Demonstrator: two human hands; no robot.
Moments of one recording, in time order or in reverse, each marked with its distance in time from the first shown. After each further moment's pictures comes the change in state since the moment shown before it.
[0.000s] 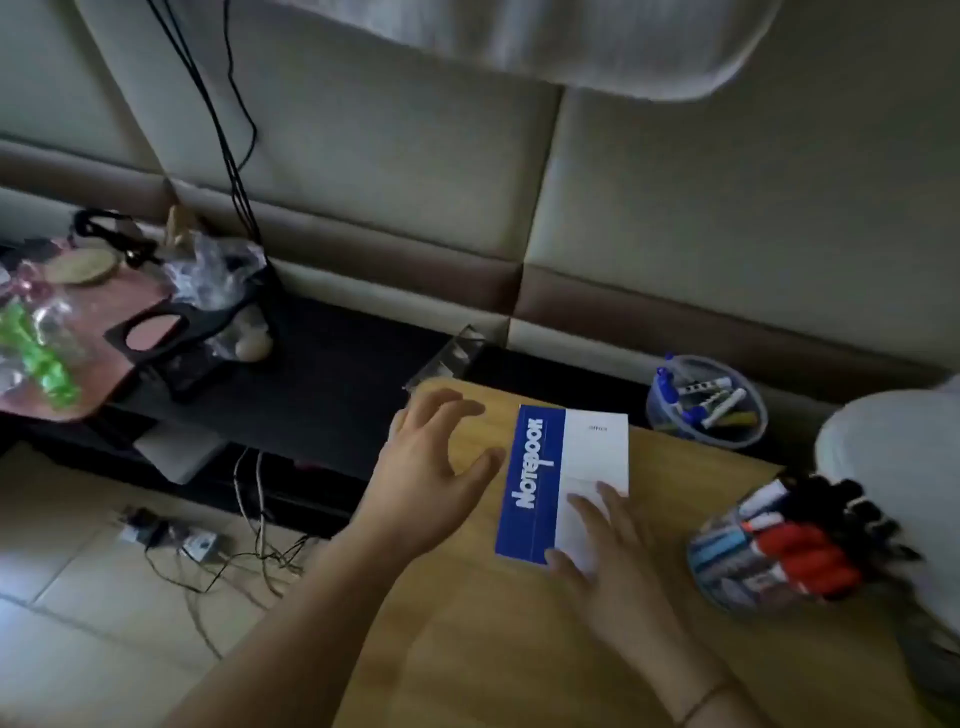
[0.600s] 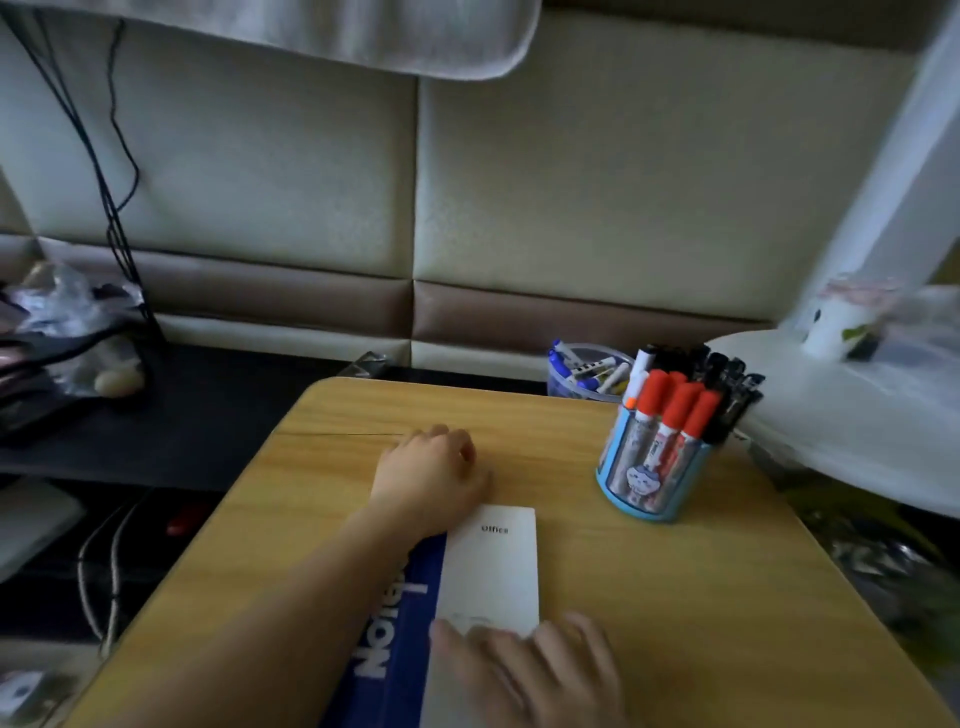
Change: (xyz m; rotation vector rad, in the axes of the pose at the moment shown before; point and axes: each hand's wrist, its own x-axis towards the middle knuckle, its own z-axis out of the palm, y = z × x) left_hand -0.018 -0.013 0.140 0.391 -0.114 0.241; right_hand -0.121 0.032 0.108 -0.307 0.673 -0.516
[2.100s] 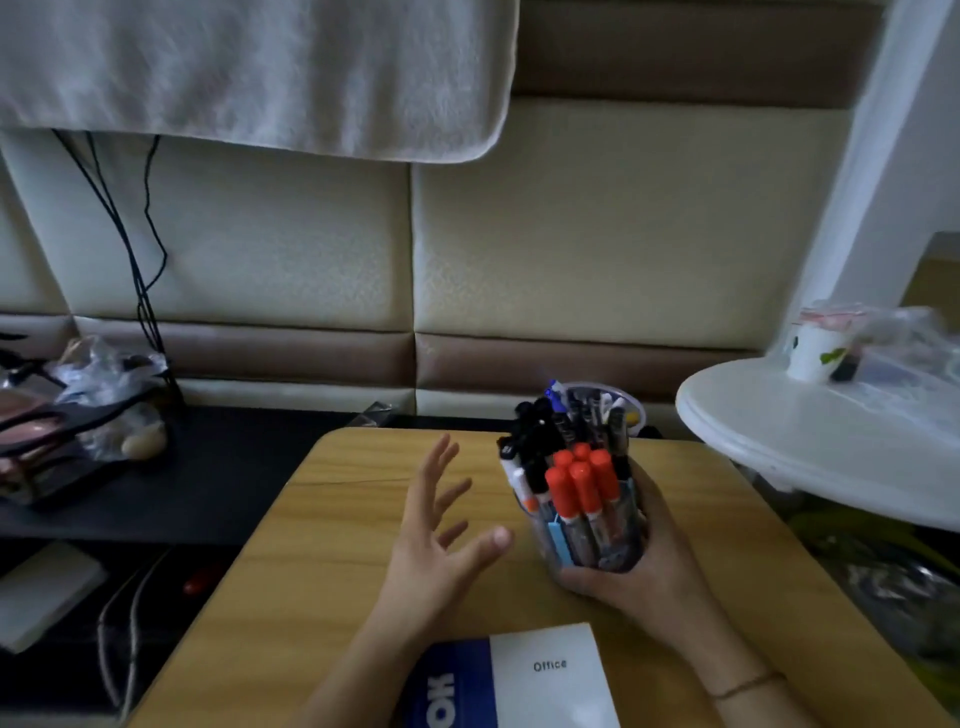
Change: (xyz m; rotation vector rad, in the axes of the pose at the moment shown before) left_hand -0.064 0.021 -0.011 -1.089 0.164 0.177; right_hand 0.042 0.132 -0.003 0.951 0.139 0.461
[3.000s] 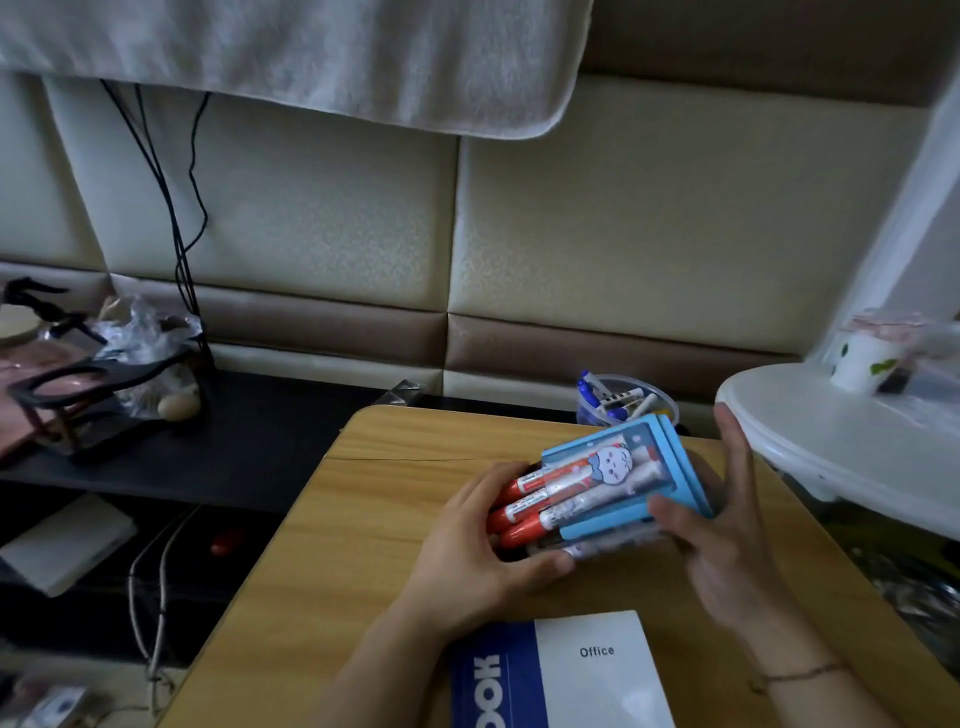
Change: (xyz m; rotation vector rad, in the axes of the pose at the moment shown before) left_hand -0.004 -0.009 -0.019 0.284 -0.182 -0.104; right_hand 0.013 -0.027 -0.001 0.560 0.030 0.028
